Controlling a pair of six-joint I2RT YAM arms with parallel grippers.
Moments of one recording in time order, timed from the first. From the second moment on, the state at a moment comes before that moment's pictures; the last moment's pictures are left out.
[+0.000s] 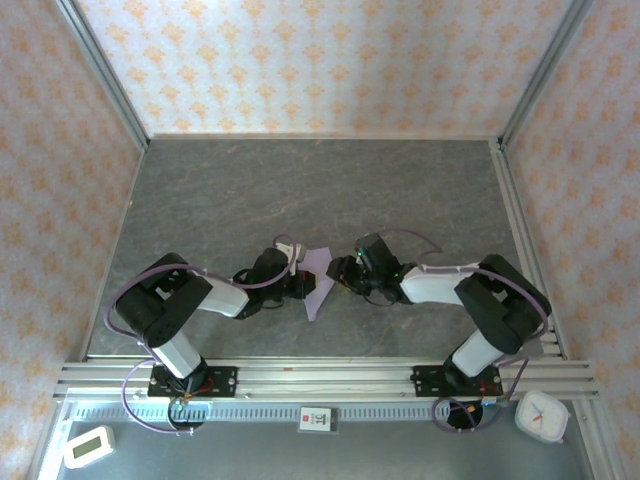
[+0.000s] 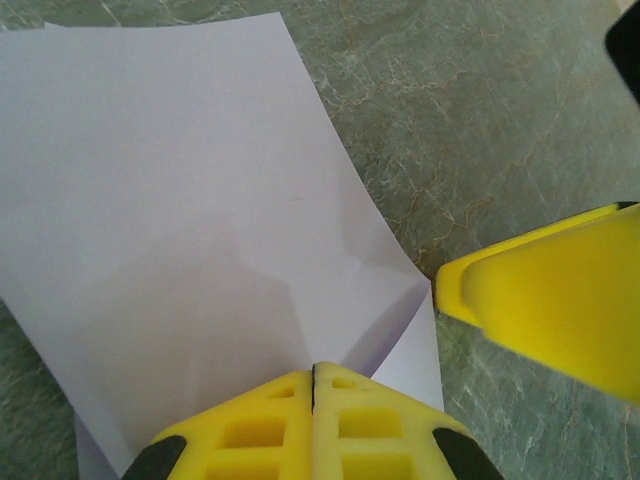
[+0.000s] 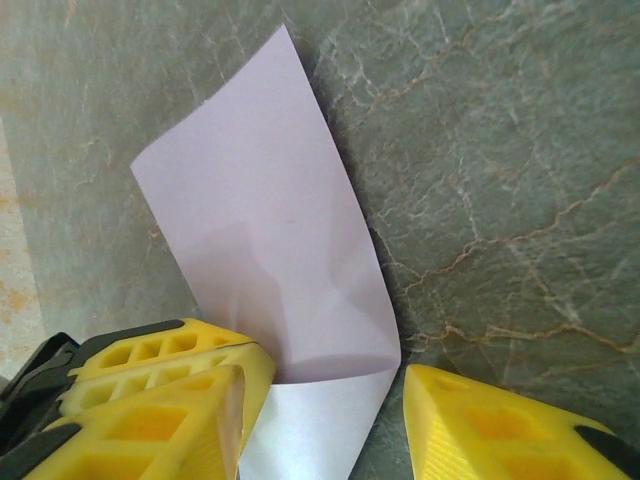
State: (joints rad) left arm -0.63 1.66 0.44 0.57 0.26 -0.65; right arm 0.70 1.57 0.60 0.20 -0.26 1.08
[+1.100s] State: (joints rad) left arm -0.63 1.67 0.44 0.58 0.29 -0.67; right arm 0.71 1.65 0.66 0.21 -0.28 1.08
